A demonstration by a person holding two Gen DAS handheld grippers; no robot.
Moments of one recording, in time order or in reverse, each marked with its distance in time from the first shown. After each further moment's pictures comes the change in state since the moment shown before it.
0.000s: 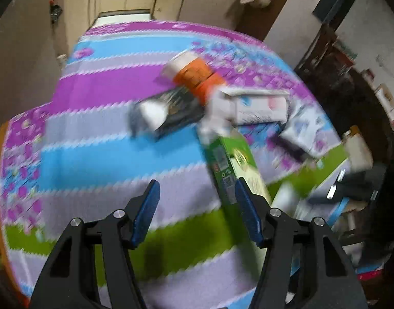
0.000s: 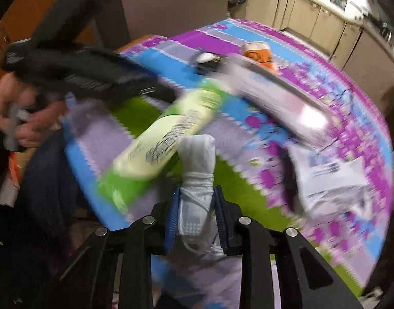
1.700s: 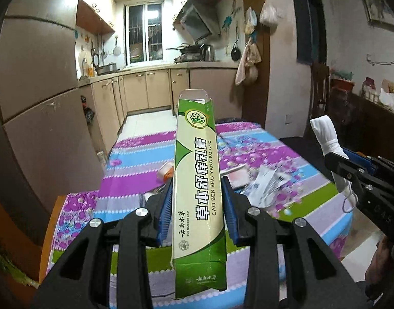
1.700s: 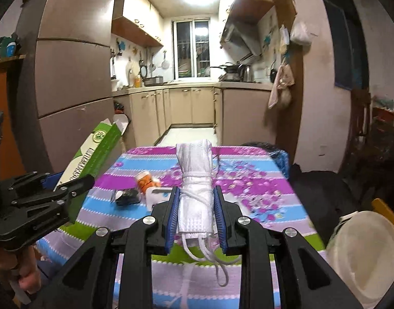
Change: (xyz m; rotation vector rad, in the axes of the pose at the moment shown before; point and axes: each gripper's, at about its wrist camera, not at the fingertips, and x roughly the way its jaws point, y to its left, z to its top) left arm -0.119 -0.145 -0.049 0.193 -0.550 0.285; right arm -0.181 0.016 -0.086 0.451 -0.714 -0.540
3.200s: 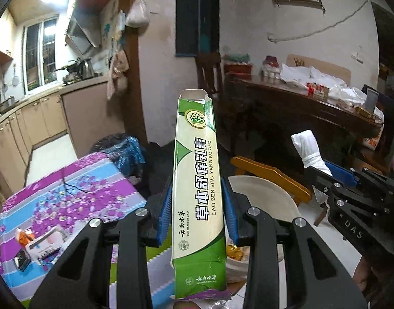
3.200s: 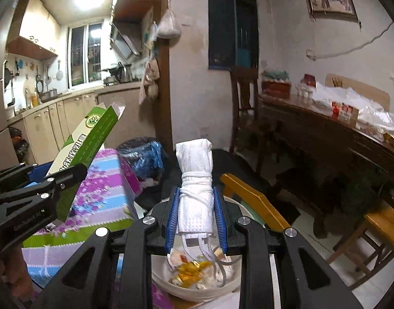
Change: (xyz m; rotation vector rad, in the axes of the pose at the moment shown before) left arm 0.014 -0.299 0.051 0.249 0.024 -0.519; right arm -0.165 -0.291 -0.024 0.248 0.084 -0.545
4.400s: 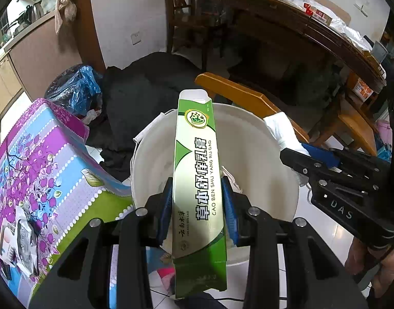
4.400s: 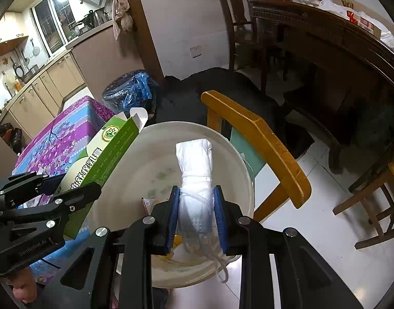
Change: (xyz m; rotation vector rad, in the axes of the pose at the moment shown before) left arm 0.143 -0.044 -0.015 0.037 0.505 -0.150; right arm 0.150 -0.057 -0.038 0.134 0.434 0.064
